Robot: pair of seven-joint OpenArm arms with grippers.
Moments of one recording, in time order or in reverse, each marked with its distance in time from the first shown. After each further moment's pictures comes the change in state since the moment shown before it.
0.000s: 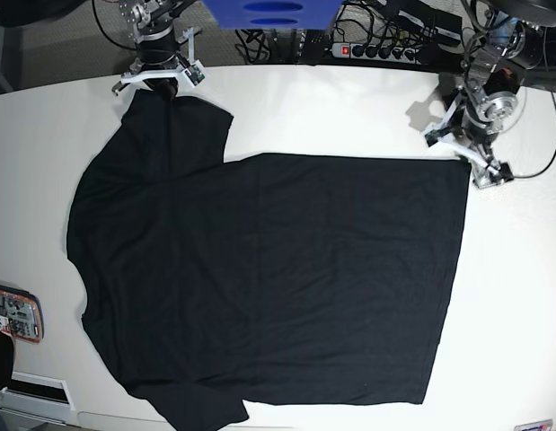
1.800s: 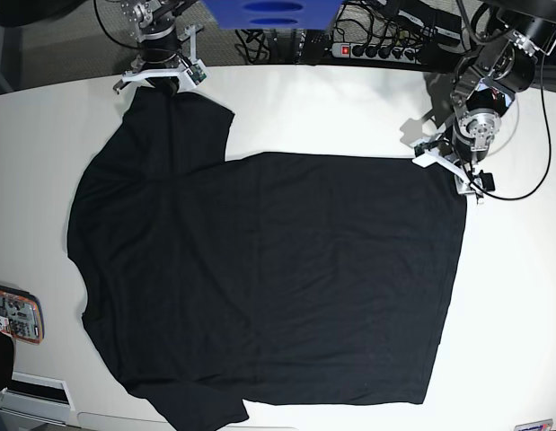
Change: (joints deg) left arm -8.1 -2.2 11.7 -8.6 4.8 -0.2 0.8; right arm -0.3 -0.1 -0.2 1.3 0.2 0.5 -3.0
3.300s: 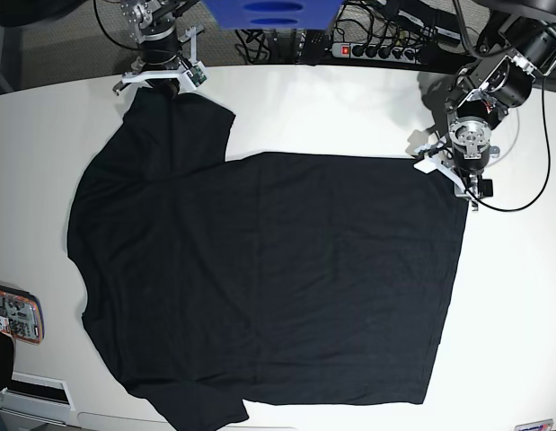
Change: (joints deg) left arm -7.3 -1.4 12.0 -6.7 2.4 1.3 7.0; right arm 0.0 -0.2 -0.1 1.0 0.2 0.0 -0.2
